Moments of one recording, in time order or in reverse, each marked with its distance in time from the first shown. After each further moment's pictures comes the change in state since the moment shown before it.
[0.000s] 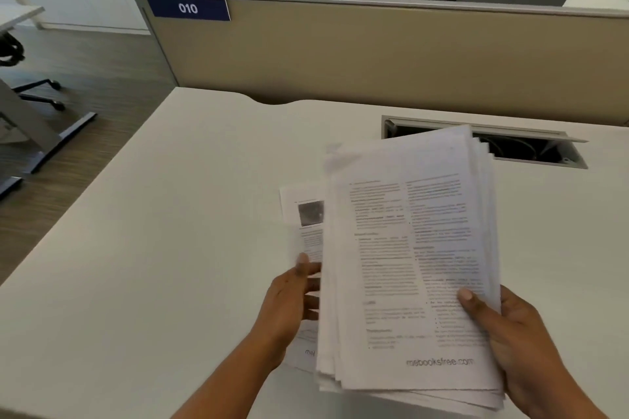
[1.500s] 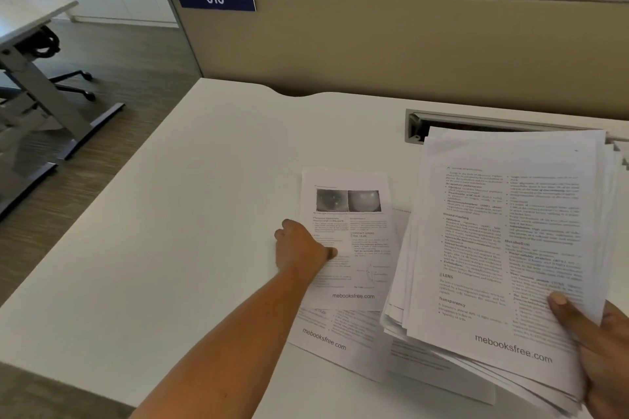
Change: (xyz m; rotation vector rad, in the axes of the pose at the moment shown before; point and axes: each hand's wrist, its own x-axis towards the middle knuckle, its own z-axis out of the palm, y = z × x) left_hand 0.111 0.002 -0.006 0.534 0.428 -0.166; right_hand 0.028 0.021 -0.062 0.046 0.156 -0.119
